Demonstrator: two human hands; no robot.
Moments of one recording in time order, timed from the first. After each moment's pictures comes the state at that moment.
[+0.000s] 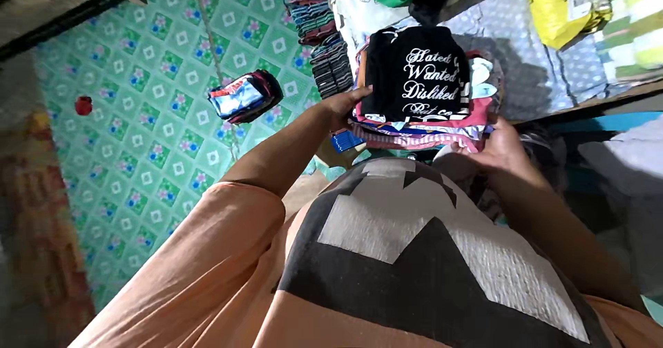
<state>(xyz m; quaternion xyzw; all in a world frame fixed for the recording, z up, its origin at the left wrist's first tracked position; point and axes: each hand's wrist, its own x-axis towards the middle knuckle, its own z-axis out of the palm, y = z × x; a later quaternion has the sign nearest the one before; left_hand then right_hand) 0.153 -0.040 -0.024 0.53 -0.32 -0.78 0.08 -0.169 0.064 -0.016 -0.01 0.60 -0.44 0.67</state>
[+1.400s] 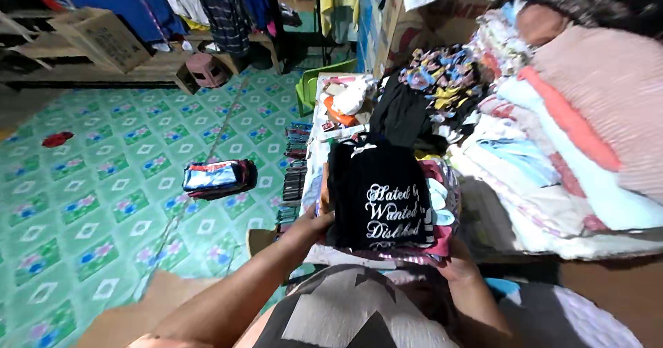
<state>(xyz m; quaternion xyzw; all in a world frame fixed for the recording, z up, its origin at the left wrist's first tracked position) 0.021 0.029 0.086 0.52 -0.34 -0.66 0.42 -0.324 0.014 0.030 -0.32 0.31 -0.53 0.72</state>
